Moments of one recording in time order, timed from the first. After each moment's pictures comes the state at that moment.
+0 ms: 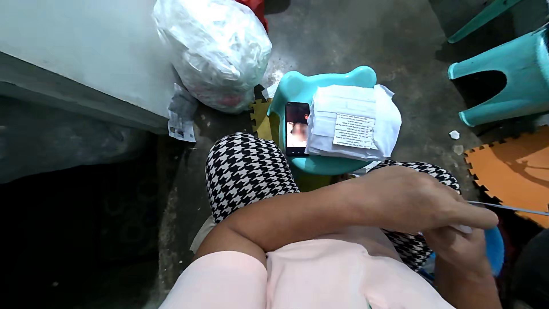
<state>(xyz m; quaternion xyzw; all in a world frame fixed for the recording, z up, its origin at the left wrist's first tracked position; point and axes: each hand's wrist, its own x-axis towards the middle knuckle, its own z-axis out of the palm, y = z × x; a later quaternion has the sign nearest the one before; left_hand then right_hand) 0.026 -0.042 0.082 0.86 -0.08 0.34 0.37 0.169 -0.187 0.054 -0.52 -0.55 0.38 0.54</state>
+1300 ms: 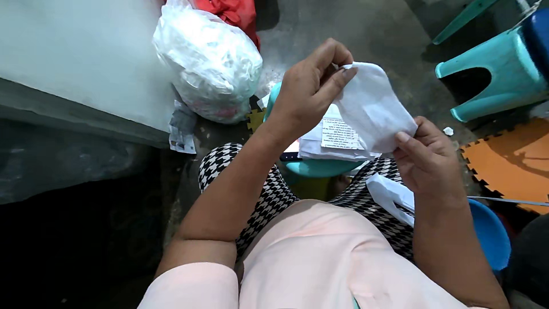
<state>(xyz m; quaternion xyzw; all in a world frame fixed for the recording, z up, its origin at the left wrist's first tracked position) -0.030 0.080 0.110 0.77 0.20 0.43 0.43 0.178 -0.086 0.078 -0.51 -0.44 0.44 0.59</state>
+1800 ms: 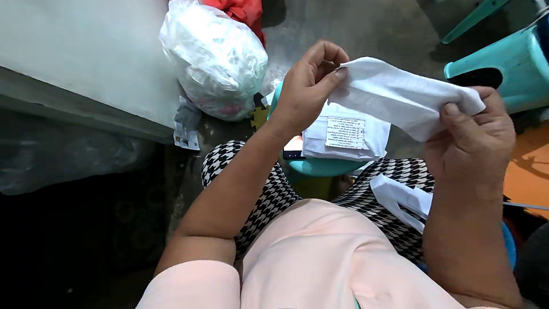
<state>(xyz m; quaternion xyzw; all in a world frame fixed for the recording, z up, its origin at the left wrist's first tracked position) -0.030 0.084 0.095 0.64 0.20 0.43 0.60 0.189 -0.067 0.104 -0.50 -0.46 0.33 0.65</state>
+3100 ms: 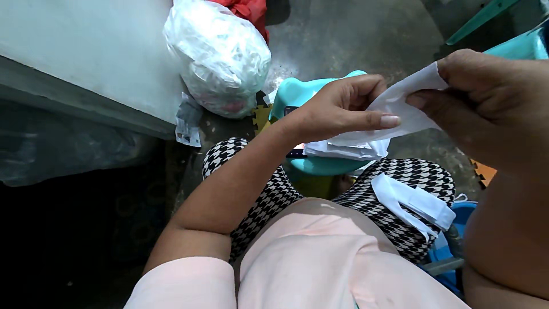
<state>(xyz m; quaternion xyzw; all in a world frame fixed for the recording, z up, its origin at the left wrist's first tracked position) -0.023 0.065 0.107 0.62 0.02 0.26 0.74 0.171 -0.039 0.185 -0.57 -0.78 0.10 0.24</state>
